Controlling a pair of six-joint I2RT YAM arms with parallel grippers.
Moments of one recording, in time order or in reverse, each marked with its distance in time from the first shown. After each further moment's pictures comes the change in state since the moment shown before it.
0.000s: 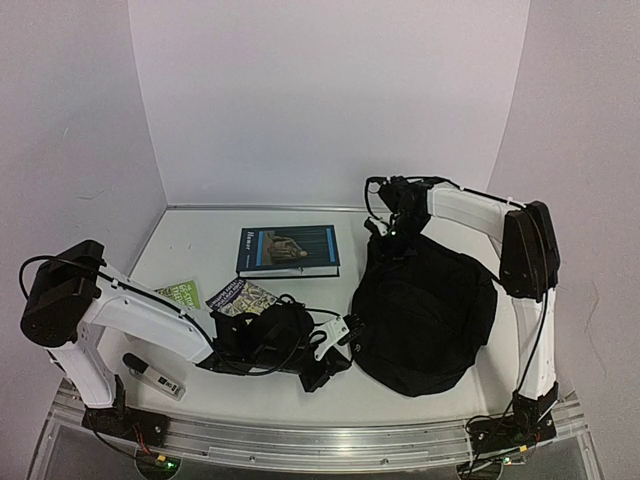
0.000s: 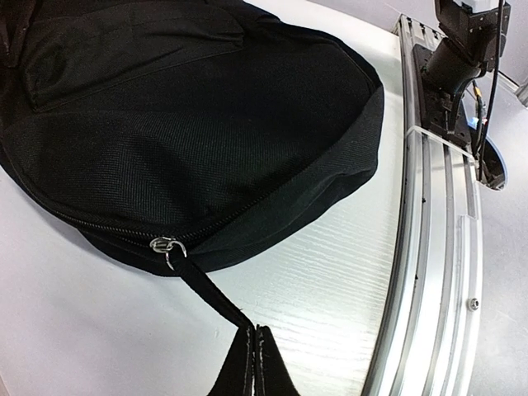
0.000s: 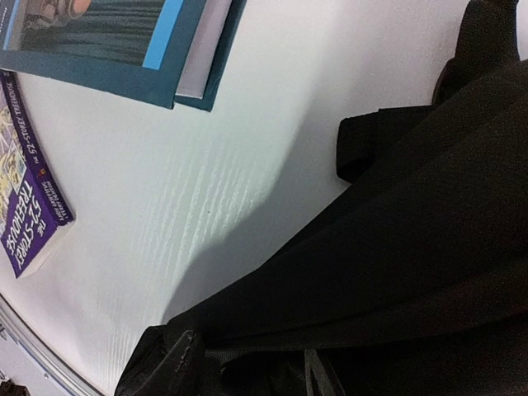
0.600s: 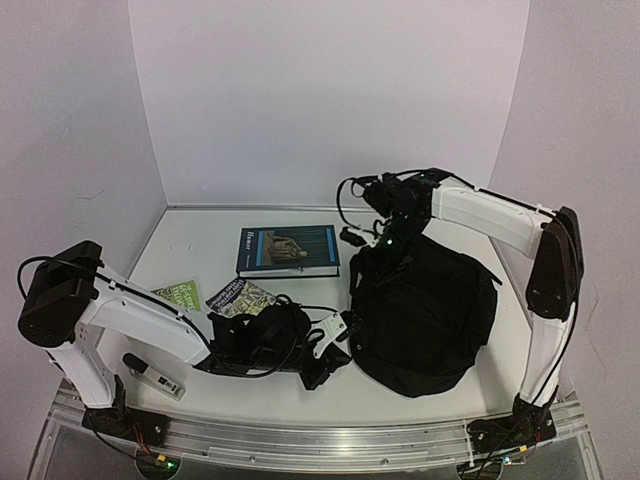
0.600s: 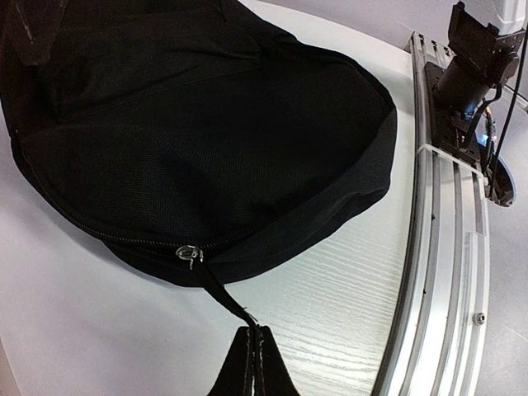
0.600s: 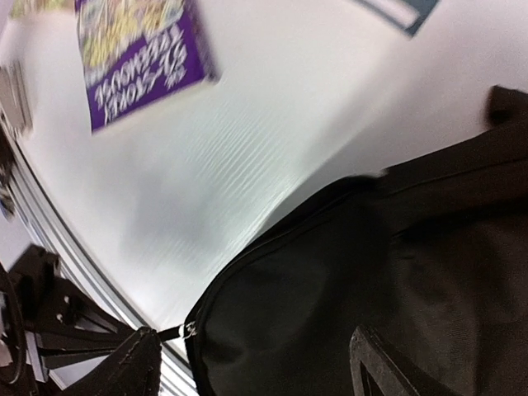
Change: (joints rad) left arm -0.005 -0.012 -0.020 0.050 -0.064 -0.008; right arm 0.176 -0.217 -0.094 -0.161 -0.068 -0.145
